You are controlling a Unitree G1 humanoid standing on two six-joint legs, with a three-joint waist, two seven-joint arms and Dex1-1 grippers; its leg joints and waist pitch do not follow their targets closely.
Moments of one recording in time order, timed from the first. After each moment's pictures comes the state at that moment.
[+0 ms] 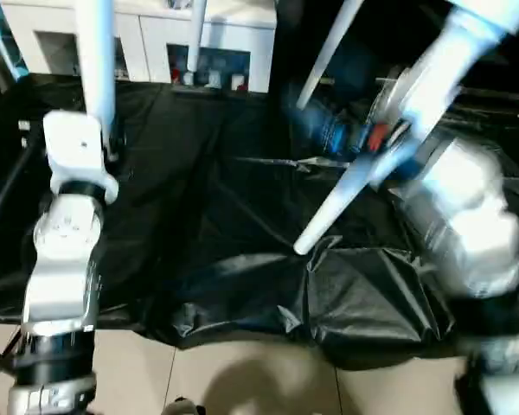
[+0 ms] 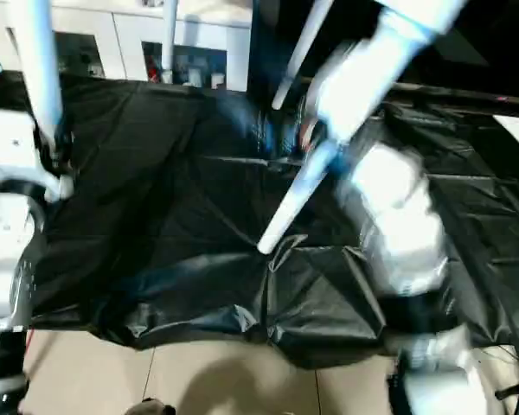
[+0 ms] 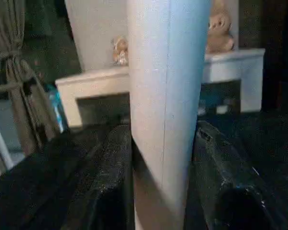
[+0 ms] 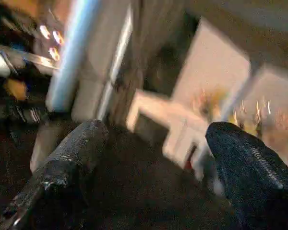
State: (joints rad) left arm -0.33 0.28 0.21 -0.05 0.04 0.21 -0.05; right arm -0.46 -0.29 0.10 -0.03 0.32 0.08 0.60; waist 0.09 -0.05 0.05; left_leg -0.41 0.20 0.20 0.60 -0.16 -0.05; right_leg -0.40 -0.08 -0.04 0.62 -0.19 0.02
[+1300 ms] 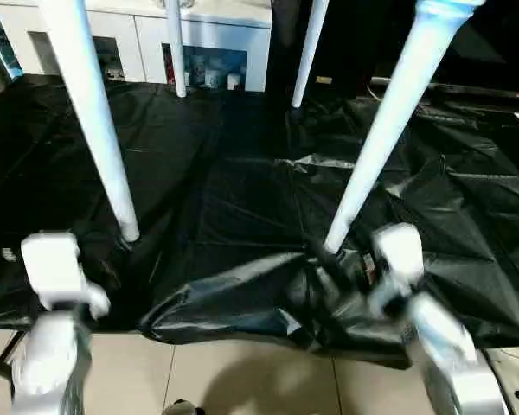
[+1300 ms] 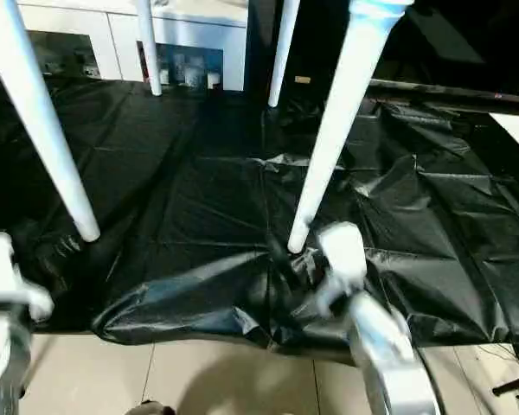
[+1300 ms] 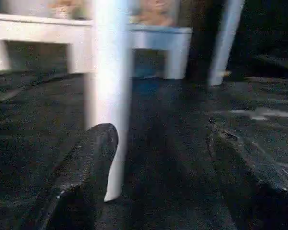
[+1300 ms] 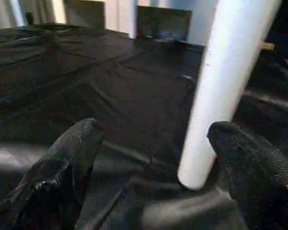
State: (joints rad) left arm 0.20 0.18 0.20 -0.28 -0.23 0.03 -0.26; right arm 0.12 -0.21 0.08 -0.15 0.22 0.07 0.37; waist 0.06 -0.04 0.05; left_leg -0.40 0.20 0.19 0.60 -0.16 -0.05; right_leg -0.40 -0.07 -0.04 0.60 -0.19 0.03
